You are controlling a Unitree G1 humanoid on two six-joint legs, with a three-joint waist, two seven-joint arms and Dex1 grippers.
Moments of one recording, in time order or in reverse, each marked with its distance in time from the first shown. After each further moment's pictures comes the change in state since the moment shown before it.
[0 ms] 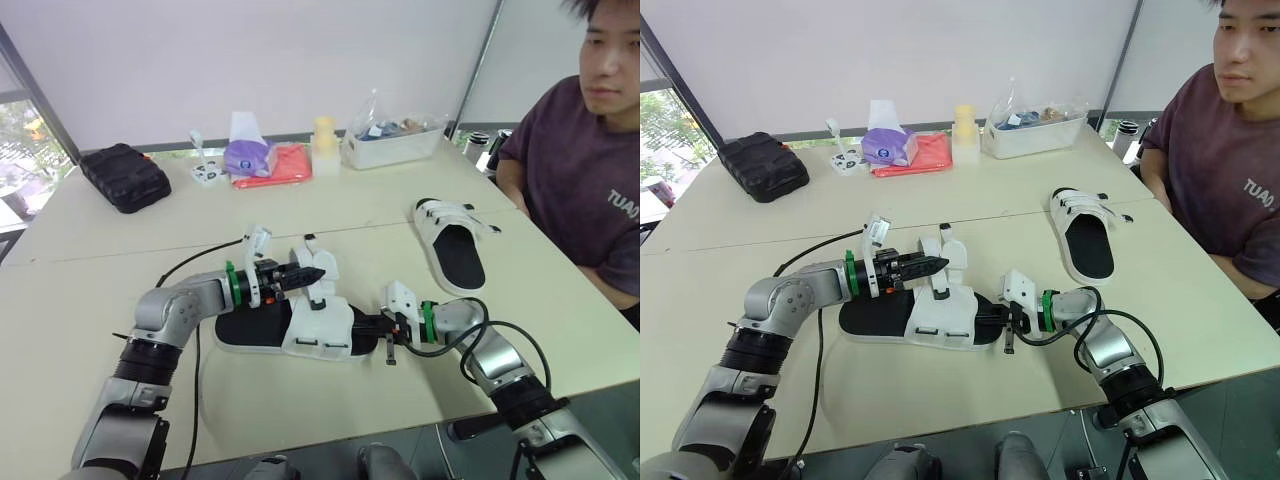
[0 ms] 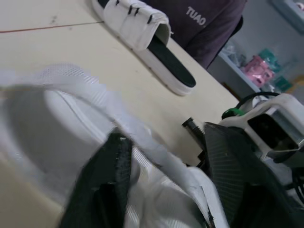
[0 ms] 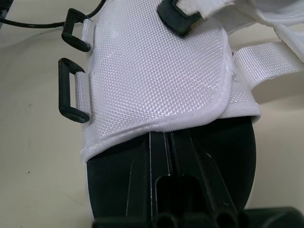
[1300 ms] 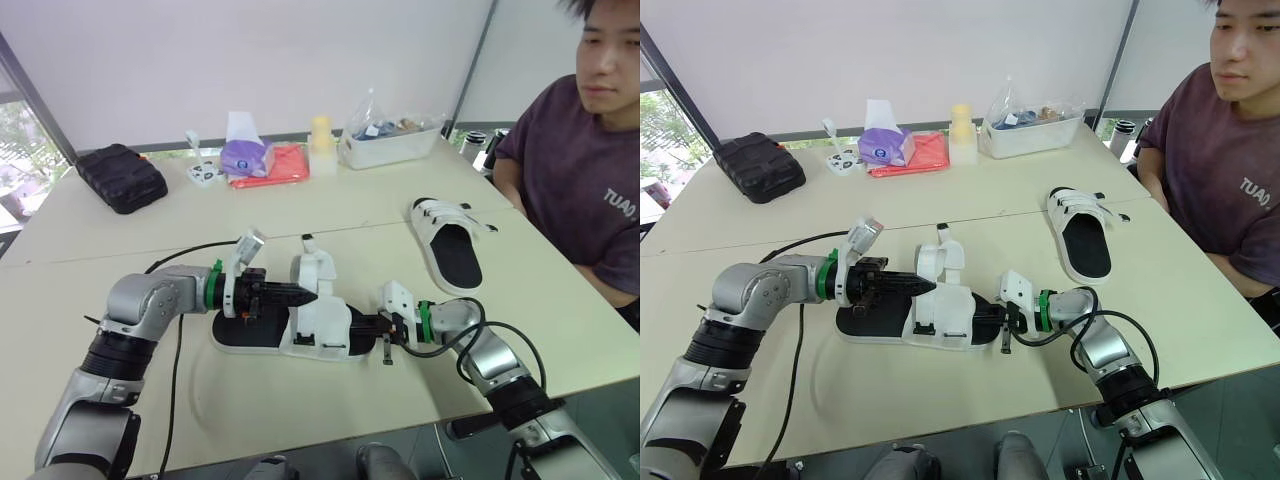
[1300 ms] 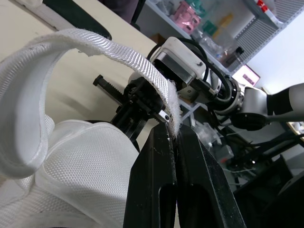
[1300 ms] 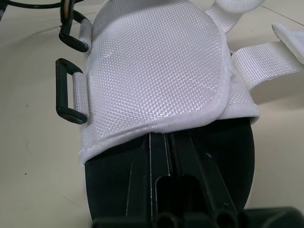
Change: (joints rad) left arm -0.017 0.167 -0.044 -0.096 0.042 0.120 -0.425; right arm 0.000 0.022 -0.008 -0.001 -0.025 0.000 -0.001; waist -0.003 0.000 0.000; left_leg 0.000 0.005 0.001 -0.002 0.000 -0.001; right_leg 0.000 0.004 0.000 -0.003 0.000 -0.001
